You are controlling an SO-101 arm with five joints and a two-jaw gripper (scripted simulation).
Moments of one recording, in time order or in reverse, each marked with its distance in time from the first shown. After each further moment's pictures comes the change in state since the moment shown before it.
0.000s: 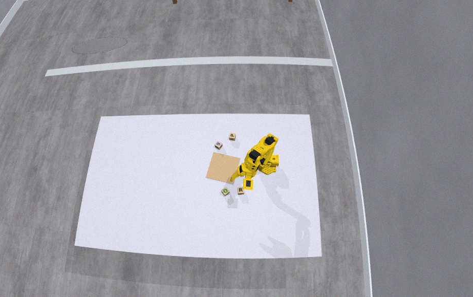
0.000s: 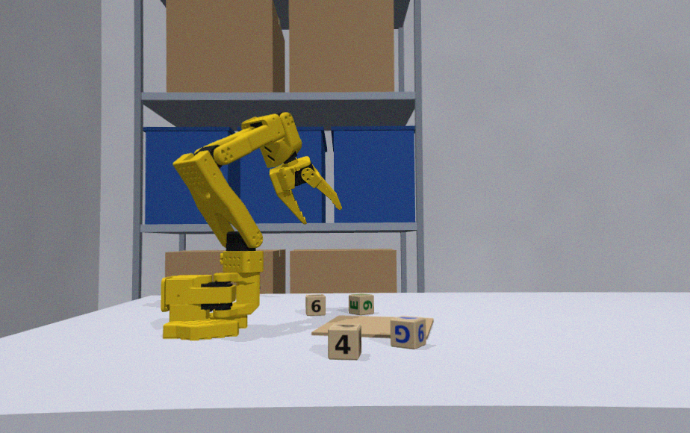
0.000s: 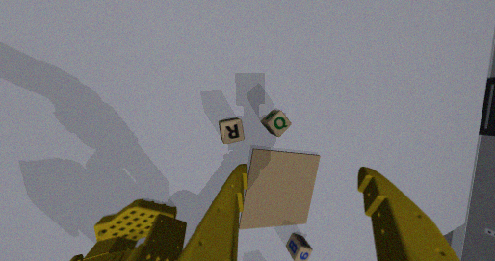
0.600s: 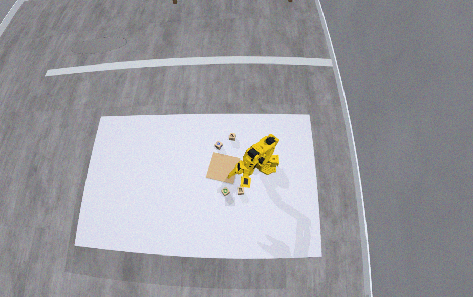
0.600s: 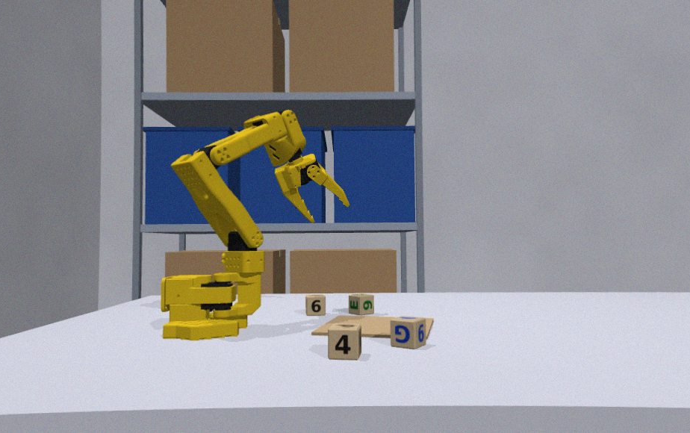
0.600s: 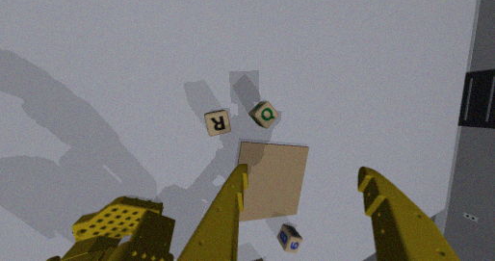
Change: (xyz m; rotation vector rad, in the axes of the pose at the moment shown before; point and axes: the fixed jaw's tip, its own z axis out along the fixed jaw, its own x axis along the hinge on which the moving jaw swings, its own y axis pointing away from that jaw) arm 0.011 -0.013 -0.002 0.044 0.022 -0.002
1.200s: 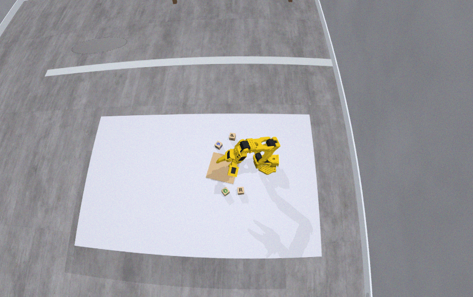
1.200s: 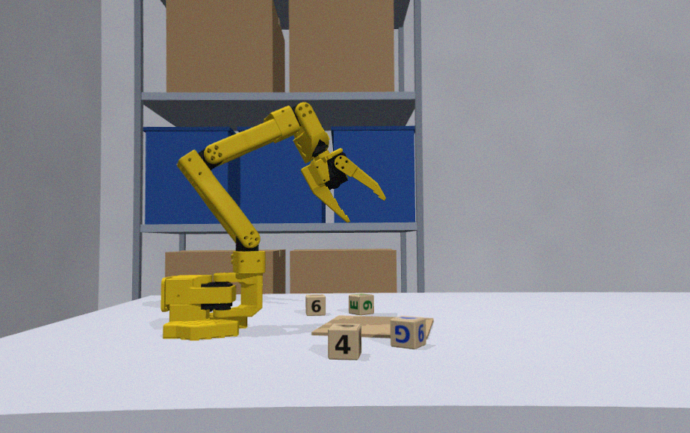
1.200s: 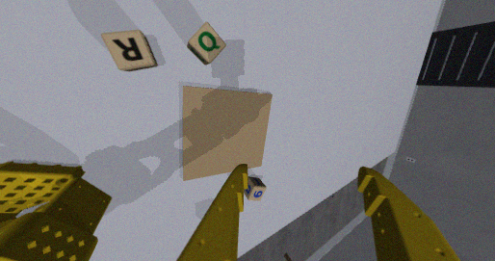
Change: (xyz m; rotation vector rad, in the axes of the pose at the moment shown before) arm 0.068 -0.052 -0.005 0.124 0.205 -0.007
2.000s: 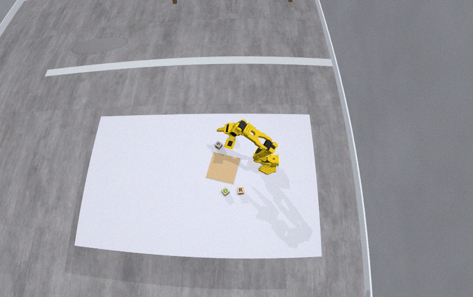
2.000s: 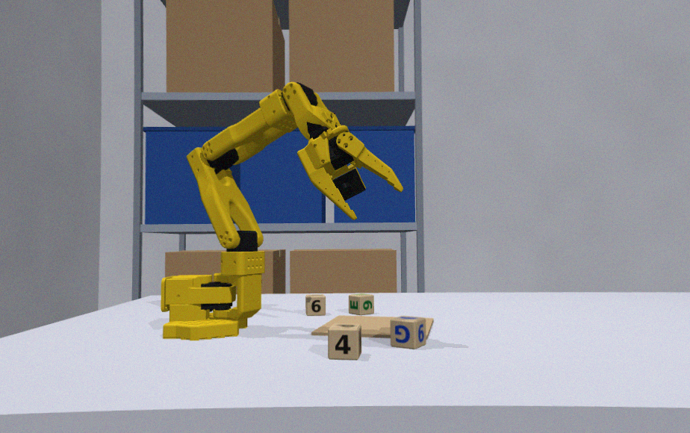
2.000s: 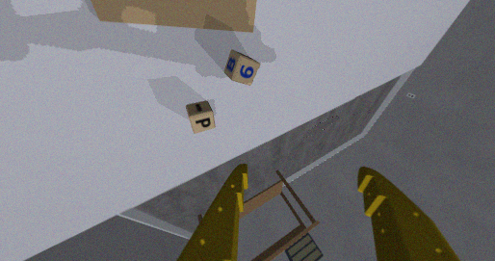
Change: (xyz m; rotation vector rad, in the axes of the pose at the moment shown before) arm 0.157 -0.012 -0.023 -0.008 0.409 0.001
